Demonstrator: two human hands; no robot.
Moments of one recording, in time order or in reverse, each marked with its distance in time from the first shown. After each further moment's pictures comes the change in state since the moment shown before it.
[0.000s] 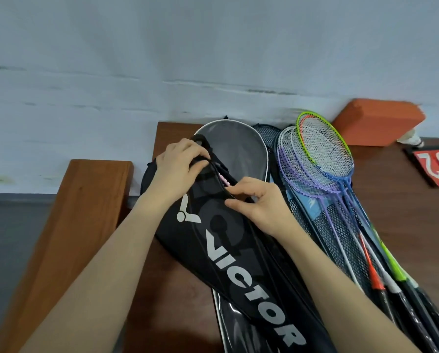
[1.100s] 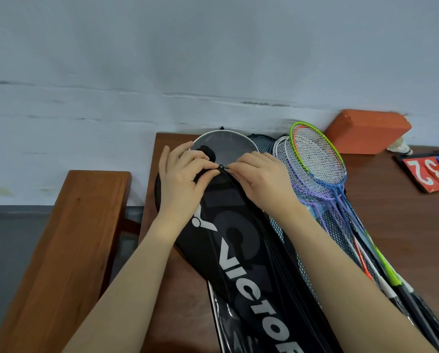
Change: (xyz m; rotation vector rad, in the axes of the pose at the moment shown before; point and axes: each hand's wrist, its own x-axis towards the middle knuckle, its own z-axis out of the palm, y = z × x) left_hand -0.019 0.027 0.006 -0.070 0.370 0.185; right_hand 0.043 -0.012 -0.022 -0.968 0.247 -0.575
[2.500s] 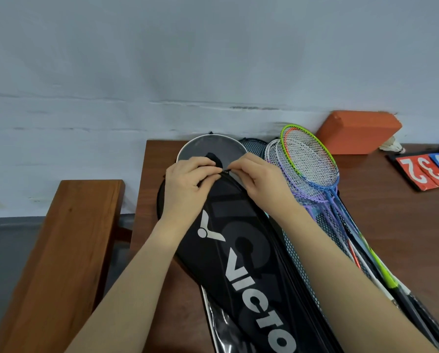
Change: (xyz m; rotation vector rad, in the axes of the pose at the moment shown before) left_hand 0.011 0.012 0.031 -0.114 -0.002 0.062; right_hand -0.009 0.026 -0.005 0.351 -0.099 0.245
